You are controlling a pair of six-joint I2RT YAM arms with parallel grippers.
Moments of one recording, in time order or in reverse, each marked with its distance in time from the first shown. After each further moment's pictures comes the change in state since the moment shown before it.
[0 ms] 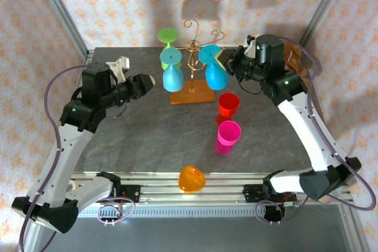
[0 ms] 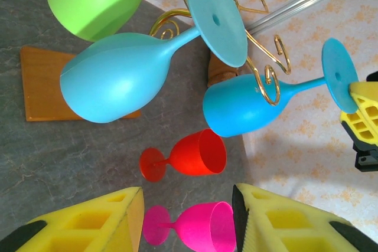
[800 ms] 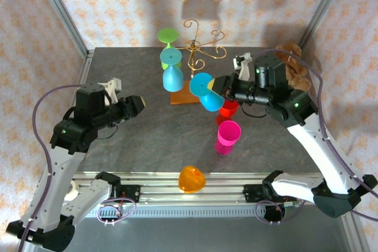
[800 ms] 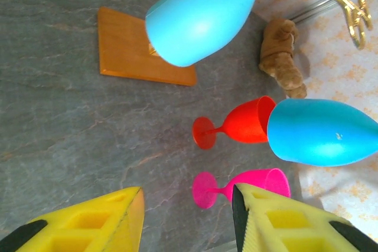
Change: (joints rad) left arm 0.000 -0.198 -0.118 -0.226 -0.121 0.058; right arm 0.187 -0.171 -0.083 -0.165 -0.064 -0.192
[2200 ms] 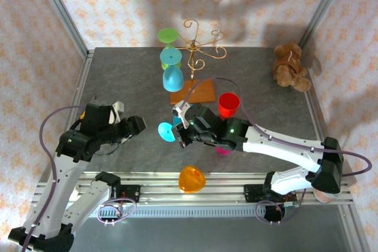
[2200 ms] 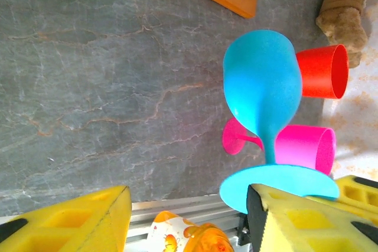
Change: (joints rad) left arm 0.000 -0.092 -0.188 -0.150 0.070 -0.119; right arm 0.540 0.185 -0.346 0.305 0.465 -0.518
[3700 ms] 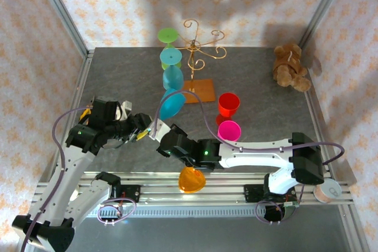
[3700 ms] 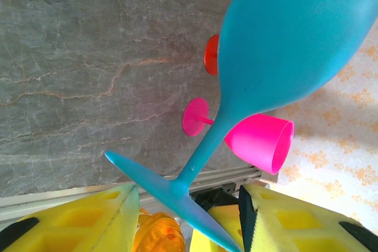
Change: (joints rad) left arm 0.000 0.072 -0.071 0.149 0.163 -0.154; right arm 0.233 0.191 -0.011 0.318 0.511 -0.380
